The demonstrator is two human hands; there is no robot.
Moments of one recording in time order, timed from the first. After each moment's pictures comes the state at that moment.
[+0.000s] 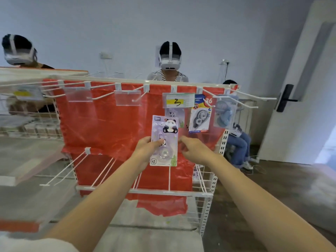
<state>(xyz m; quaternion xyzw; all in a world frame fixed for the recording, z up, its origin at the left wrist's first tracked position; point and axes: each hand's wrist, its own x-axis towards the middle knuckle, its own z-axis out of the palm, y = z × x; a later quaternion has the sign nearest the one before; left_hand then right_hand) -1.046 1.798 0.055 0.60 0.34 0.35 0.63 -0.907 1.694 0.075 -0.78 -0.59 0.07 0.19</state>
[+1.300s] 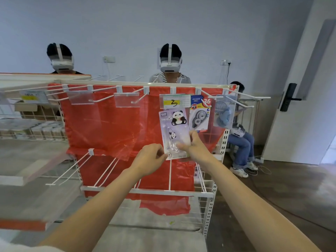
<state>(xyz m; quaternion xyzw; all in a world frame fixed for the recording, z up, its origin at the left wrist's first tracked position) -1.063 1.778 0.044 0.91 0.28 0.28 0.16 -0.912 1.681 0.061 -0.65 -0.44 0.27 0.56</state>
